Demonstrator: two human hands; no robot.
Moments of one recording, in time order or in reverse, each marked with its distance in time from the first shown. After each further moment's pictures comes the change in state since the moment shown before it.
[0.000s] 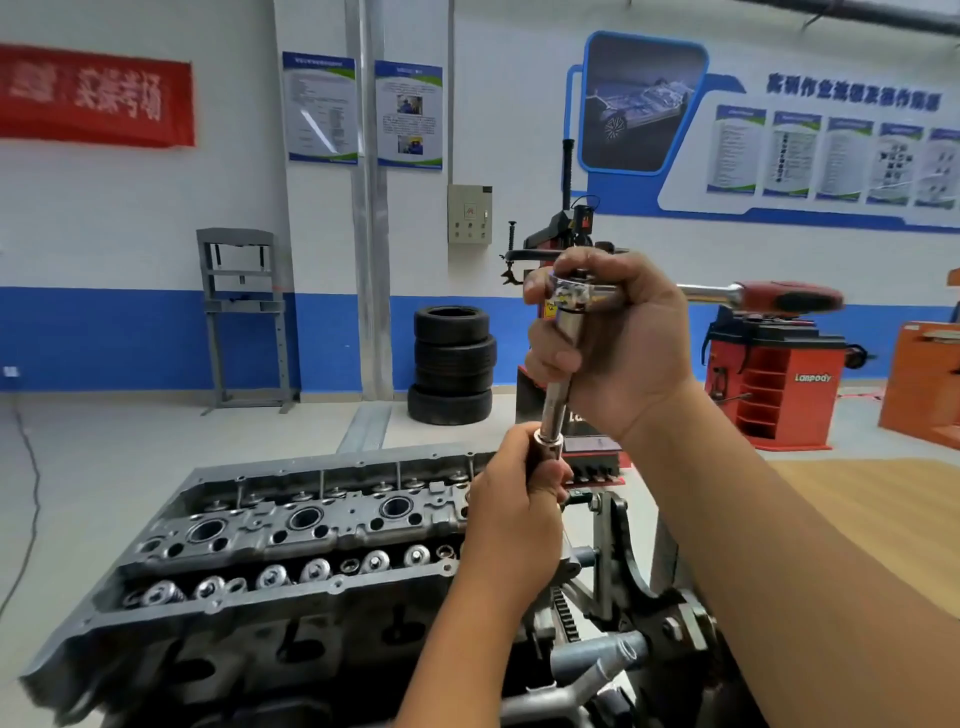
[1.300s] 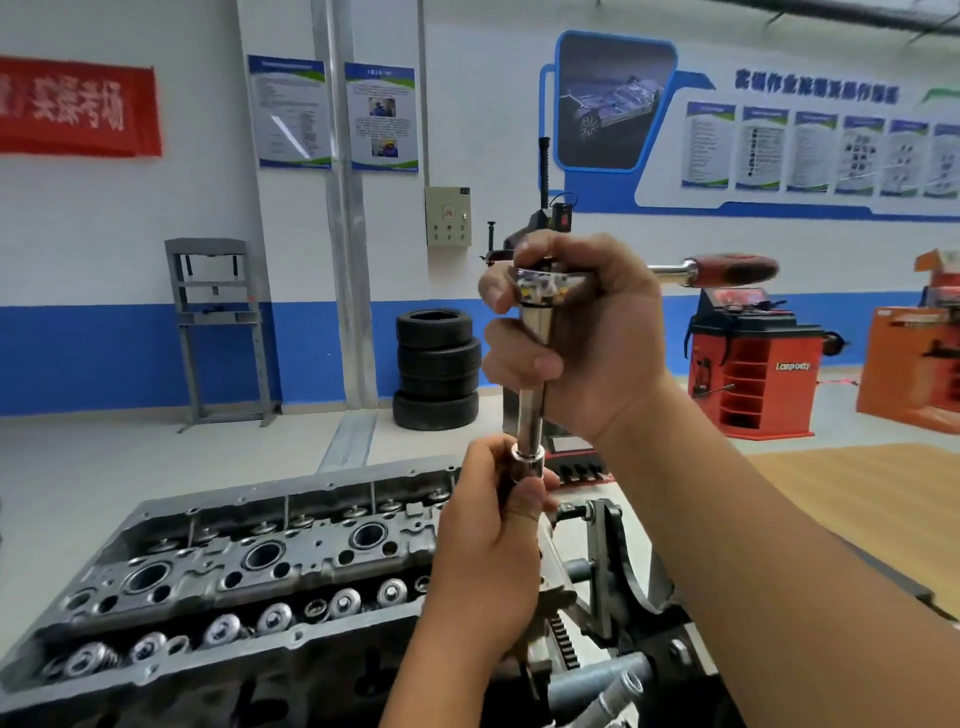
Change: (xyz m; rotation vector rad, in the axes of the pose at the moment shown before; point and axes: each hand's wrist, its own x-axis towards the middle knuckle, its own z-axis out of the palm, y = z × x) left_hand 0.000 -0.006 -0.006 -0.075 -0.015 -0.021; right_hand 0.013 0.004 0.004 0.069 -0.129 0.042
